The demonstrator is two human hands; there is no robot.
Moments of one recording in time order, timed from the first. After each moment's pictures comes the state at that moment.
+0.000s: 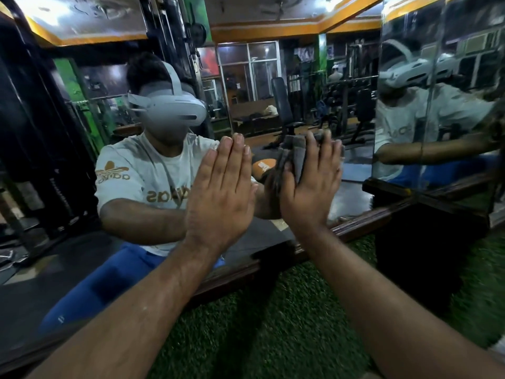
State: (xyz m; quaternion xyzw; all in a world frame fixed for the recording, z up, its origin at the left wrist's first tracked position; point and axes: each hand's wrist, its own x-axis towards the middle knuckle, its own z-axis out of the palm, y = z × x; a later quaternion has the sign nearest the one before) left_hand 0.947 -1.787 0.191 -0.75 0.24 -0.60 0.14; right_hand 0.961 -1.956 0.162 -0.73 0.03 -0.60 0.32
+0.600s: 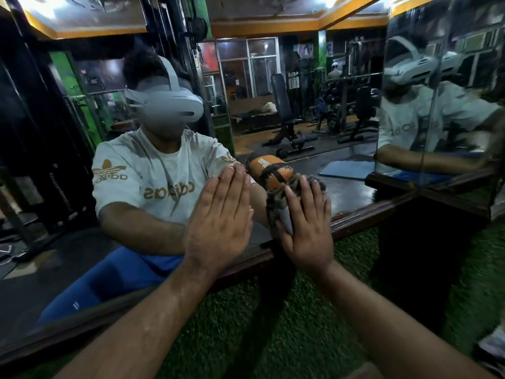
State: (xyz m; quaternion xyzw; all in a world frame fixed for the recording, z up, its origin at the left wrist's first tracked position) left_hand 0.936 -1.755 0.142 -0.75 0.25 -0.59 0.15; right_hand 0.948 -1.956 0.063 -0.81 -0.11 -0.56 0.15
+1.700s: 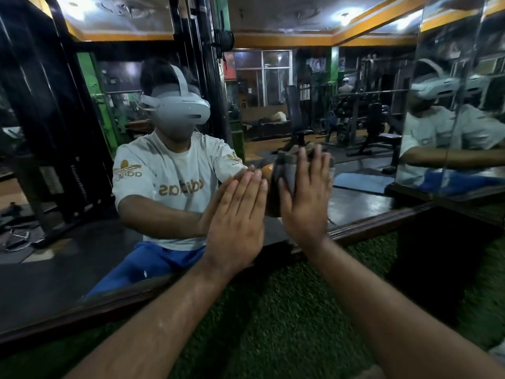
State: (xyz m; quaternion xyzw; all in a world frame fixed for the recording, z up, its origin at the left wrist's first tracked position) left_hand 0.892 -1.693 0.154 -0.79 0.25 -0.55 0.10; right_hand 0.927 -1.860 0.148 -0.79 -0.05 -0.54 0.28
